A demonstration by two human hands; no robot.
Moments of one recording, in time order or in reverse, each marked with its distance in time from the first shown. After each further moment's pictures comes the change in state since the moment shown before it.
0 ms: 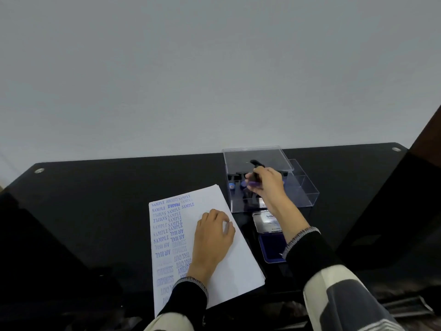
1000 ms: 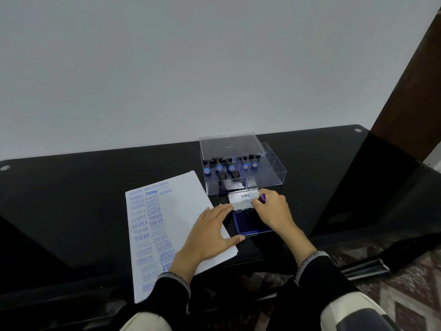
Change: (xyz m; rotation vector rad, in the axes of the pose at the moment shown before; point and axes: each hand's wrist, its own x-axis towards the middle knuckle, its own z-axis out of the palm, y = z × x) left_hand -0.031 0.033 0.003 0.009 -0.392 0.263; right_hand -0.071 0.039 -0.097 -1.035 0.095 -0.215
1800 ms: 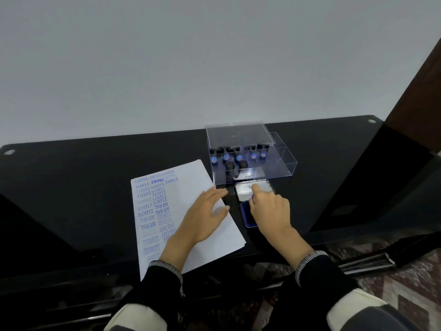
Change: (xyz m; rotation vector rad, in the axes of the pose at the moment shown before) left_hand -0.003 -0.015 -0.029 -0.234 0.085 -0.070; right_hand -0.025 -0.024 0.026 -0.672 0.143 -0.275
